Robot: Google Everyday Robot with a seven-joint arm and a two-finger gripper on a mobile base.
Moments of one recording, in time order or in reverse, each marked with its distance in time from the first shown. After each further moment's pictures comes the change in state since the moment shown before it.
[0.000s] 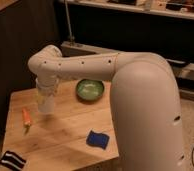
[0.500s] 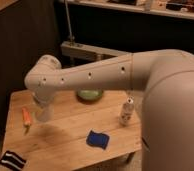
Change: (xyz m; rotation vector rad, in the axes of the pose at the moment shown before) arm 0.063 0.046 -0.031 0.054 -0.105 -0.190
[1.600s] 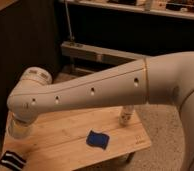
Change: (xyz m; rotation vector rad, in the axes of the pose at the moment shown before) arm -0.021 0.104 -0.047 -0.119 -0.133 -0.402
